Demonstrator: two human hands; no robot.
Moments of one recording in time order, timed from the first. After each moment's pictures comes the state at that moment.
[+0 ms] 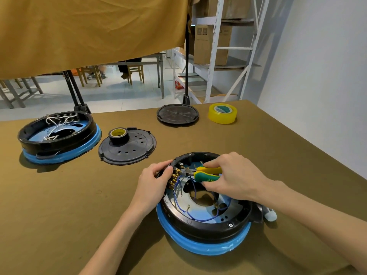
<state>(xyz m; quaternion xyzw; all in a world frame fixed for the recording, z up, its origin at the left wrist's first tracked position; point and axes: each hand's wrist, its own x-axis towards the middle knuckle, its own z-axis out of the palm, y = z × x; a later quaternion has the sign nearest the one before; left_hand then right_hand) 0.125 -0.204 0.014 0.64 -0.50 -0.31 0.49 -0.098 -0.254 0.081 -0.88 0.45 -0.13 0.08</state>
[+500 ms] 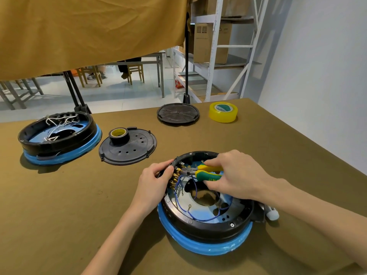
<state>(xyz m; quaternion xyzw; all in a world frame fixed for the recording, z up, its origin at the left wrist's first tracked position) 0.126 -0.204 0.014 0.65 -0.50 -0.31 0.48 -0.102 -0.254 0.087 -0.89 0.44 -0.12 0.05</state>
